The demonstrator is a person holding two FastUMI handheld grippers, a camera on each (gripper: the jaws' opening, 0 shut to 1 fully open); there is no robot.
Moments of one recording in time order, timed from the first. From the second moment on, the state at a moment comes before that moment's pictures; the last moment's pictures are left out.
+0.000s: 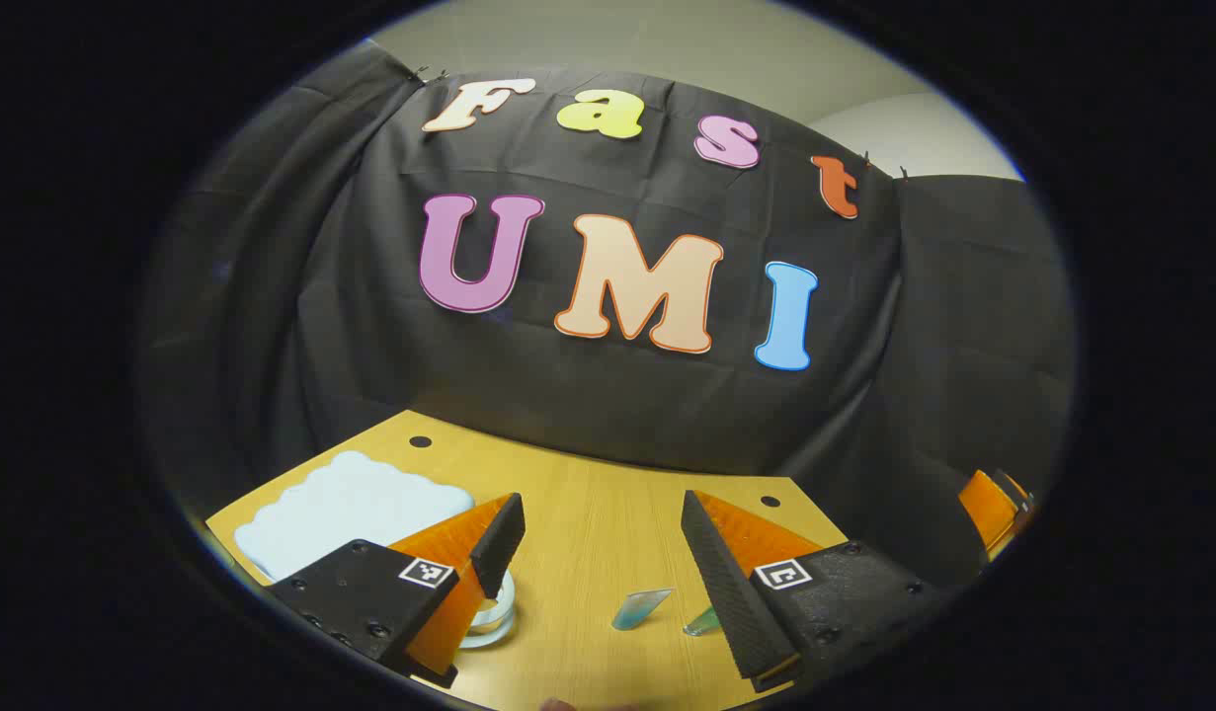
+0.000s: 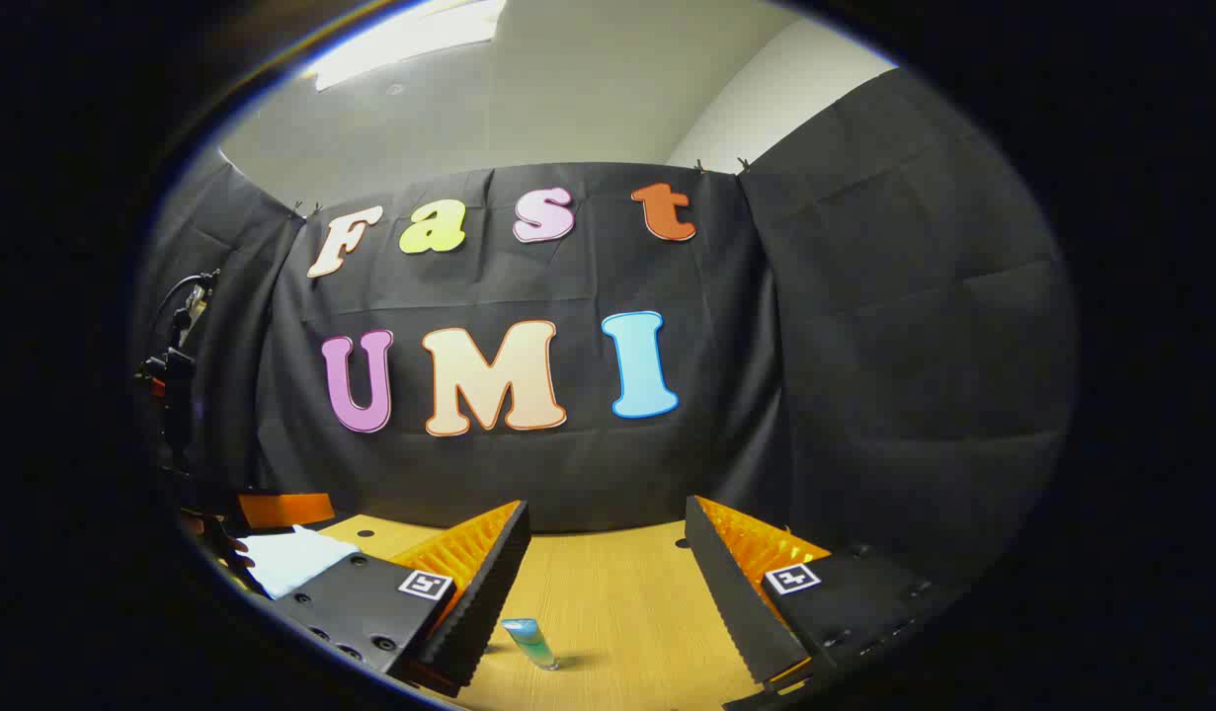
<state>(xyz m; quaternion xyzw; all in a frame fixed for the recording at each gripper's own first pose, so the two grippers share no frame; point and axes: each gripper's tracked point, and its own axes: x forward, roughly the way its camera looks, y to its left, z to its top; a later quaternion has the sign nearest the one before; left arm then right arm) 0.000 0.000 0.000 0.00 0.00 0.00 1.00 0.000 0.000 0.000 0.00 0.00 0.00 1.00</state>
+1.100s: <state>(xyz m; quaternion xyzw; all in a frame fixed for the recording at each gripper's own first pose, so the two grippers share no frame) 0.012 0.023 -0.021 0.00 0.06 0.02 1.00 0.003 0.007 -0.006 0.00 0.00 0.02 1.00</state>
